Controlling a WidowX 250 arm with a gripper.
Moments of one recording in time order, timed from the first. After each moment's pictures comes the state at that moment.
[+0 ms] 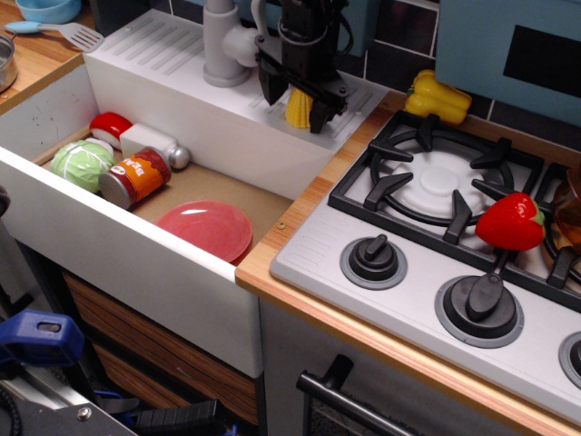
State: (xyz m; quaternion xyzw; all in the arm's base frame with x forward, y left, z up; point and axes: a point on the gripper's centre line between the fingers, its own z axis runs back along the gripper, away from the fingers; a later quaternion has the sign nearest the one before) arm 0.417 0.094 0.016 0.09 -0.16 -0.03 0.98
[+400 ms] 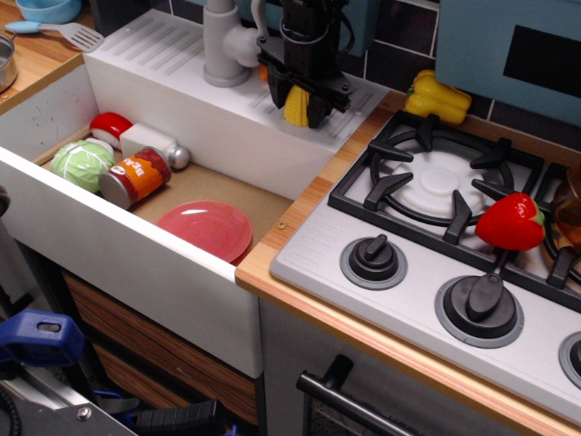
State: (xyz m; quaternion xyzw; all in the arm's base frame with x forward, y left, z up) arm 0.409 0.092 0.016 0.09 -0.14 -0.01 0.99
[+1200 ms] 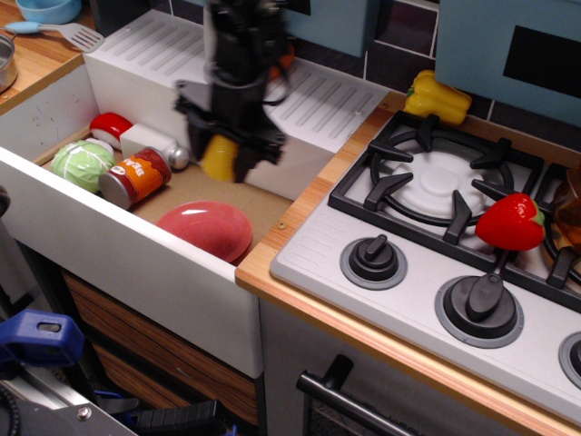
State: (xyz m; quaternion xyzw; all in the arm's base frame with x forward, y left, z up) arm 0.300 0.109 0.005 0.12 -0.07 0.07 0.99
